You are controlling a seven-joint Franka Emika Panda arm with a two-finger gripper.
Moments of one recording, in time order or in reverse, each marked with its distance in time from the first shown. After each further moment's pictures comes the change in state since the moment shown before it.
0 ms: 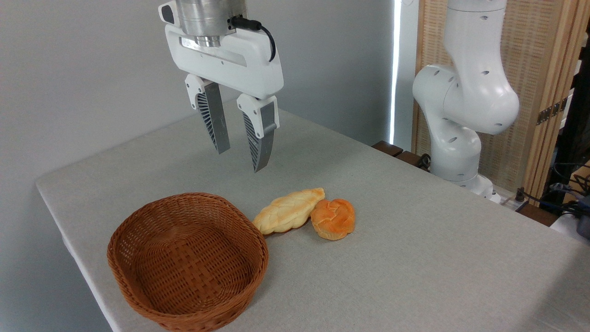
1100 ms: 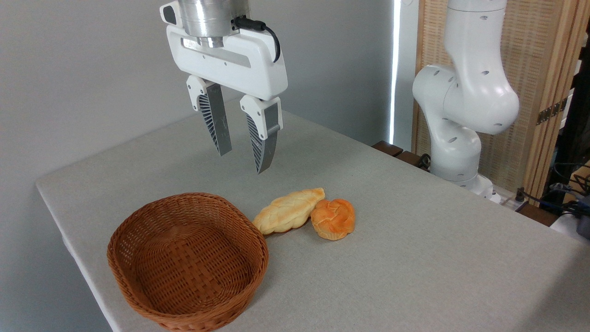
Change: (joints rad) arm -0.001 -0.001 0.015 0.000 0.000 0.000 -0.001
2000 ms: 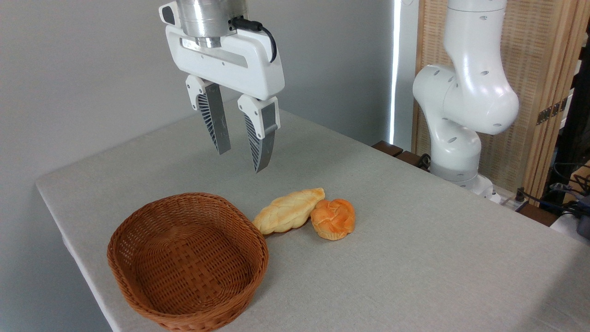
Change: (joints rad) arm -0.011 0.001 -0.005 -0.004 0.000 -0.001 0.000
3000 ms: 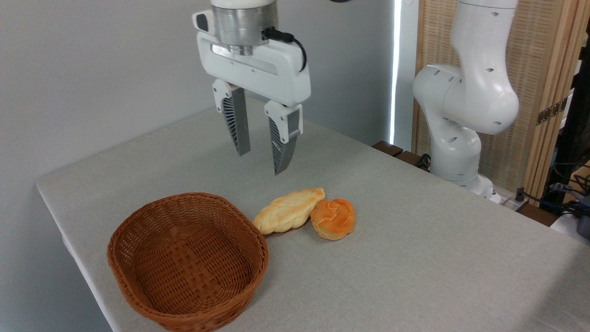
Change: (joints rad) arm -0.002 -0.186 -0.005 -0.281 0.000 0.148 0.006
